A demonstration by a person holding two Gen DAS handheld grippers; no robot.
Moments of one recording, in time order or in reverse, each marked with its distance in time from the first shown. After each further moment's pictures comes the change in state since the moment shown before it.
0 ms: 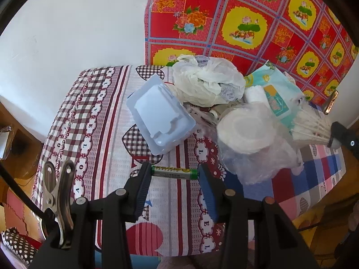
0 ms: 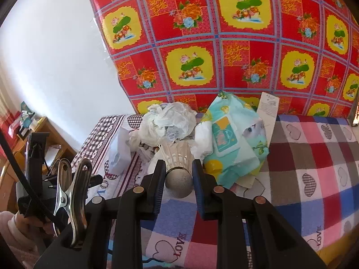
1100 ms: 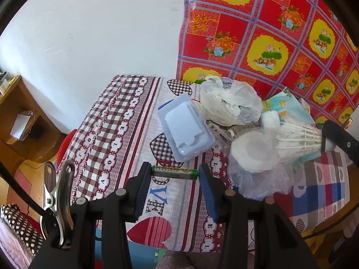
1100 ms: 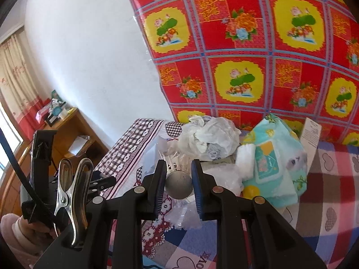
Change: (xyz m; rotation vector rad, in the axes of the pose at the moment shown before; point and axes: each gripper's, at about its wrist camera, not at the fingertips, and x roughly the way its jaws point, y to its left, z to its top) left arm -0.039 0.010 0.005 -0.144 -0.064 0.131; right arm 0.012 0.033 0.032 -0.136 -0.011 0.217
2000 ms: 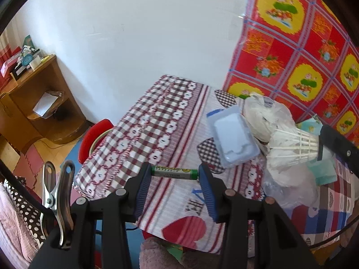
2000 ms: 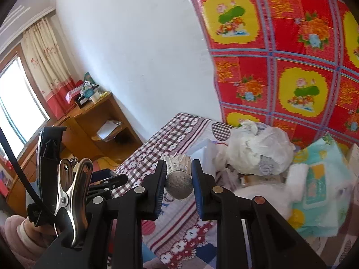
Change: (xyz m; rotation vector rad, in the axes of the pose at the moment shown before) left arm -0.017 0.066 -0.012 -0.174 -0.051 0.140; right arm 0.047 0.061 0.013 -0.135 0.040 0.208
